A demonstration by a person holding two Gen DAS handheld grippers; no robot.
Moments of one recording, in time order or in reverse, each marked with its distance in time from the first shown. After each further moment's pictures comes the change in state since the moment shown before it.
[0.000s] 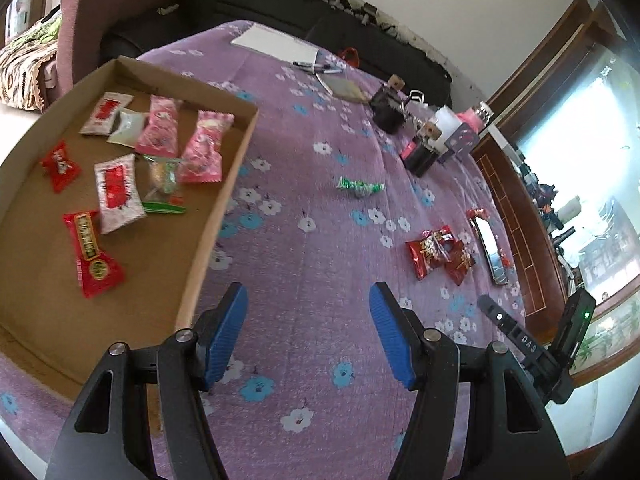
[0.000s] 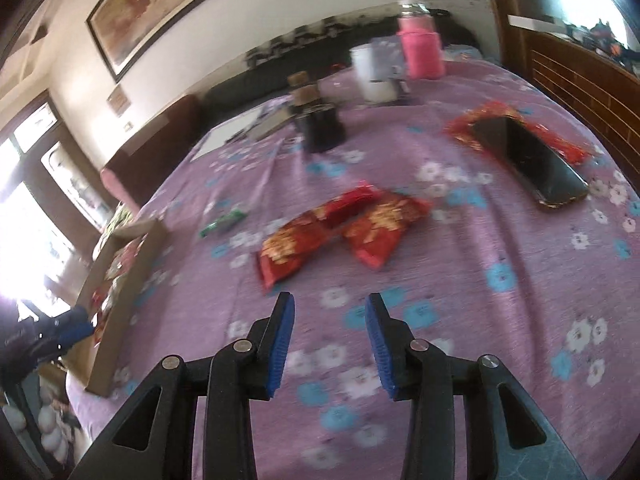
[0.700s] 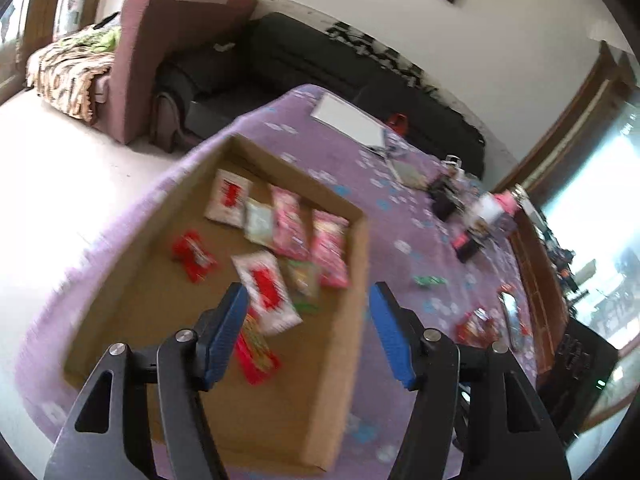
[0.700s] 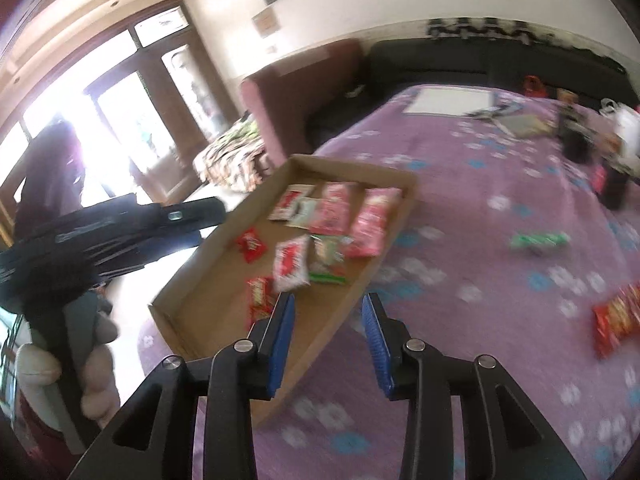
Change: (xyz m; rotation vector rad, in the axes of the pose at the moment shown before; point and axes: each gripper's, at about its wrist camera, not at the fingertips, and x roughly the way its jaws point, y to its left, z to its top) left arm -0.070 0.094 0.048 -0.098 -0.175 0.061; right arm 0.047 0.262 -0.028 -0.391 0.118 0.337
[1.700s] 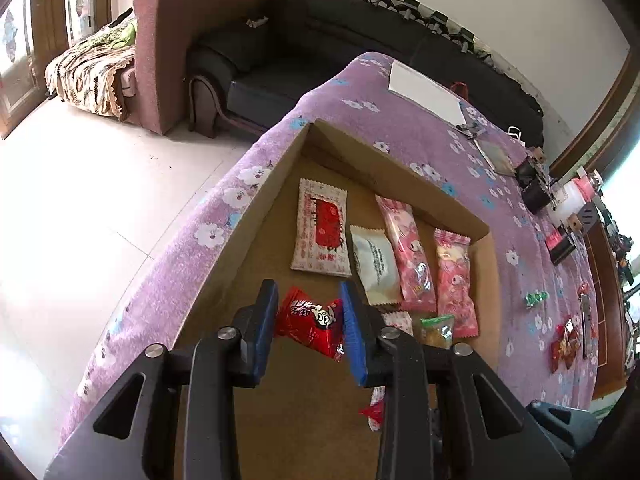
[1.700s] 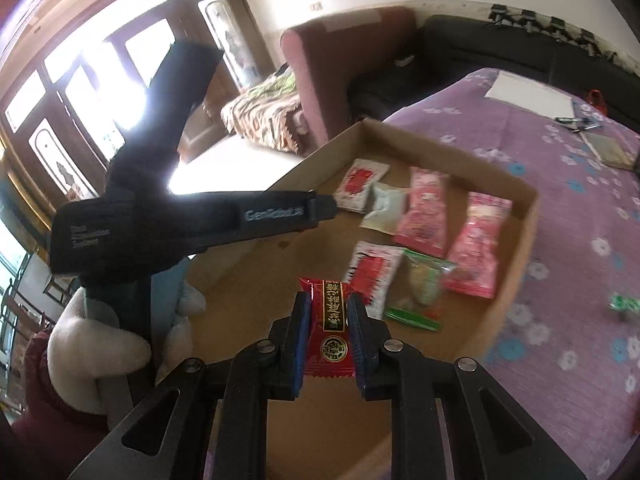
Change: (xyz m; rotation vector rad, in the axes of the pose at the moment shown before) left arm 0.092 0.072 0.053 0.045 0.110 0.216; right arm 0.104 0.073 0.031 -0.161 0.168 0.076
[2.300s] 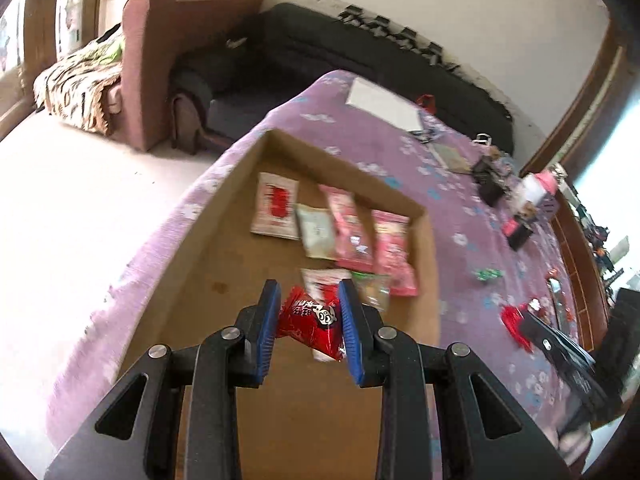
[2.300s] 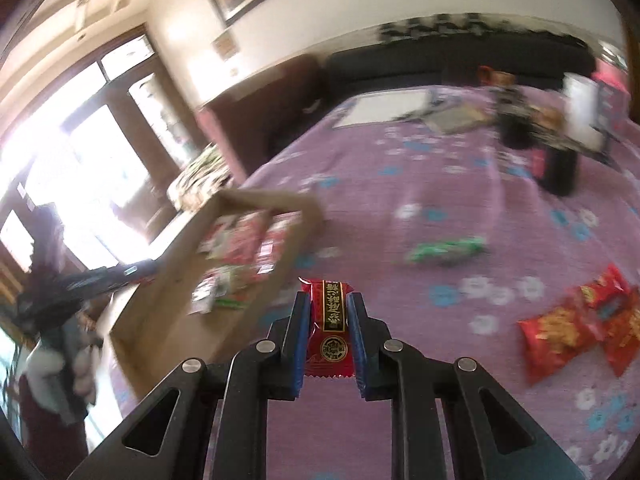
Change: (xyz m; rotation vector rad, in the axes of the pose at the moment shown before) left arm -0.044 -0.020 -0.028 0.023 -0.067 -0.061; right arm -0.114 -0.131 -0.056 0.233 -0.203 -0.111
